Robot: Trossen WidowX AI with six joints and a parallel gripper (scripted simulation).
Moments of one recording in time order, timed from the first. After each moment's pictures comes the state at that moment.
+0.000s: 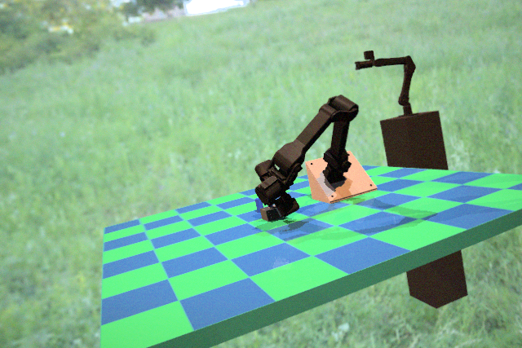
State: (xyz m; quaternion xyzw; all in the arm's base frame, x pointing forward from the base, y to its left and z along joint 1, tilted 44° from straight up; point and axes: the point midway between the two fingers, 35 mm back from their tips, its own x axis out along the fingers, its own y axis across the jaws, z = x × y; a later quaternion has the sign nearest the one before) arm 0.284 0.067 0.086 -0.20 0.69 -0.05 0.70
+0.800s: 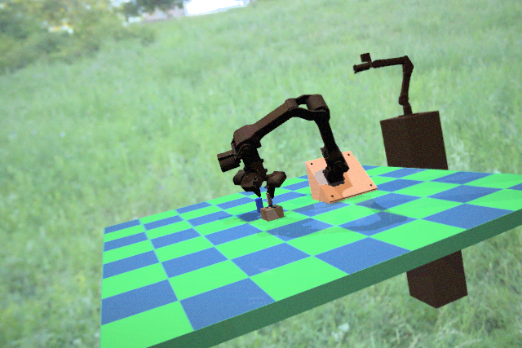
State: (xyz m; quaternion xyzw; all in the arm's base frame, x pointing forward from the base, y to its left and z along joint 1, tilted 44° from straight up) arm 0.292 0.012 0.038 -0.08 0.68 0.41 0.60
